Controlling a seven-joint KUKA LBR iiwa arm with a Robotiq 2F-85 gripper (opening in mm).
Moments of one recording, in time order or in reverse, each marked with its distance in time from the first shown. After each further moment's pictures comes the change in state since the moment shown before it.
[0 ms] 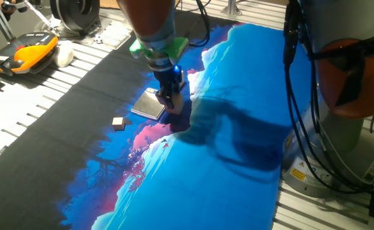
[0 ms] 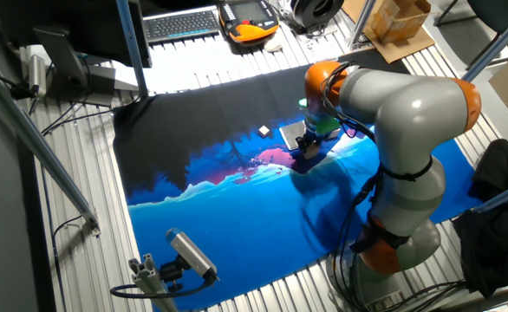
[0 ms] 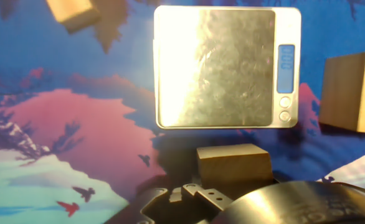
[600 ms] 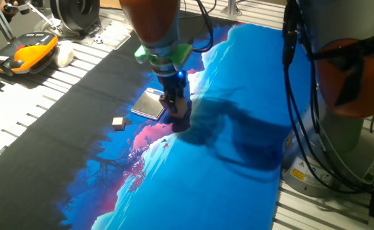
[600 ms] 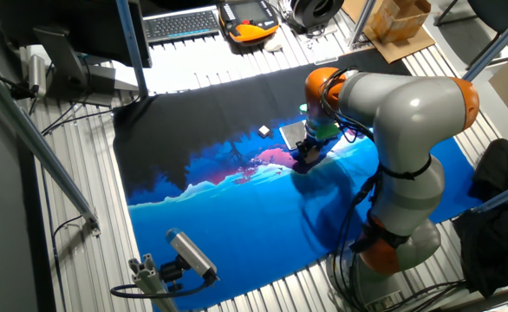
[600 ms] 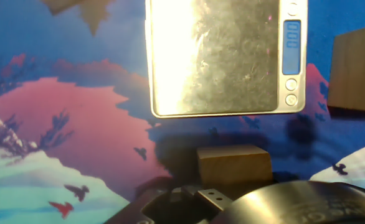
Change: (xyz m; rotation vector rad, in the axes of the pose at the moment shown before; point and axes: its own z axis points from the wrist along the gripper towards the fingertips) arm 0.007 0.001 0.013 -0.012 0.001 0.069
